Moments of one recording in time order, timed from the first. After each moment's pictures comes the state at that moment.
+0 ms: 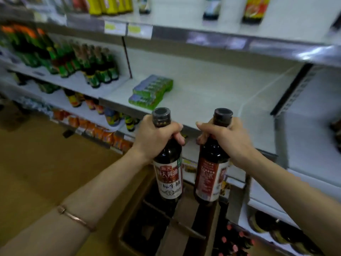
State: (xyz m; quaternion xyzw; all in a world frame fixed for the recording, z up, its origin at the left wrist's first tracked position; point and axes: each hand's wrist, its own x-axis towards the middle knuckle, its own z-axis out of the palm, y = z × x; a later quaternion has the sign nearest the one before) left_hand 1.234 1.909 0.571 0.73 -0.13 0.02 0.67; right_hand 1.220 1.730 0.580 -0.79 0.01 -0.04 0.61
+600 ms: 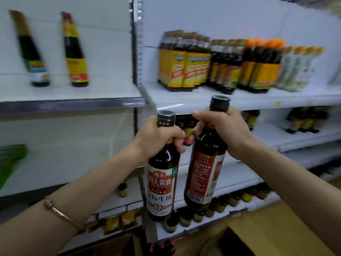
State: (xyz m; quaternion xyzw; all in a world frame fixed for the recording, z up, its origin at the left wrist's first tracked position) left_hand 1.107 1.665 0.708 0.56 -0.48 -0.26 0.62; right_hand 0.981 1.559 0.744 -0.75 0.20 -0.33 0.53
